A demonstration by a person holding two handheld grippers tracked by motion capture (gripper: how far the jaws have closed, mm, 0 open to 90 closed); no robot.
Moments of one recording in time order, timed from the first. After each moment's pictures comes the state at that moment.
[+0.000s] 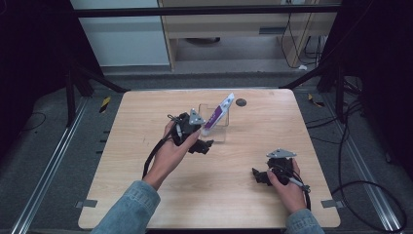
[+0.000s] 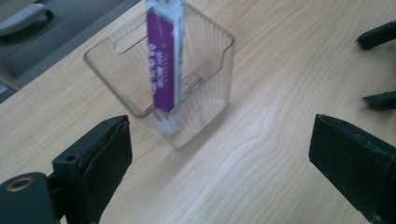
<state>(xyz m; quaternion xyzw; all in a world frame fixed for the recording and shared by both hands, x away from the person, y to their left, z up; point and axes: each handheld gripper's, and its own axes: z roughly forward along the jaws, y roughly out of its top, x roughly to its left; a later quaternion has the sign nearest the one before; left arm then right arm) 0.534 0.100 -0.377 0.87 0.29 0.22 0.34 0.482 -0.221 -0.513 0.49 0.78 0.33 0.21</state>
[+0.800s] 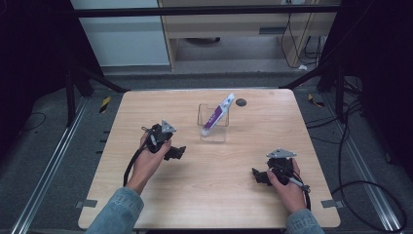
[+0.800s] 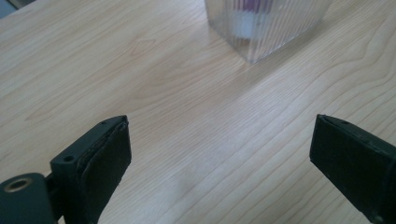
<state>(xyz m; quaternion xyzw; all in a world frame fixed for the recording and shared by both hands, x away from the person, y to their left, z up) 0.546 0.188 -0.440 0.85 0.38 0.21 0.30 0.481 -0.221 -0.513 0.49 0.78 0.33 0.21</state>
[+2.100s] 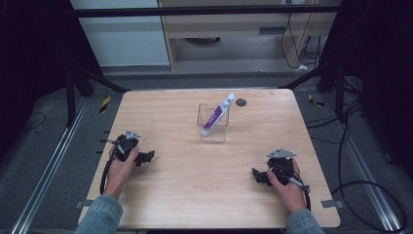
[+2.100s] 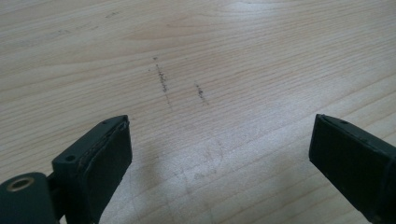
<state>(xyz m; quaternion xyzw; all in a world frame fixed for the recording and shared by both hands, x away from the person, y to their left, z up) 0.548 0.289 -0.484 0.79 0.50 0.21 0.30 0.482 -0.221 -0.513 0.48 0.78 0.33 0.21</state>
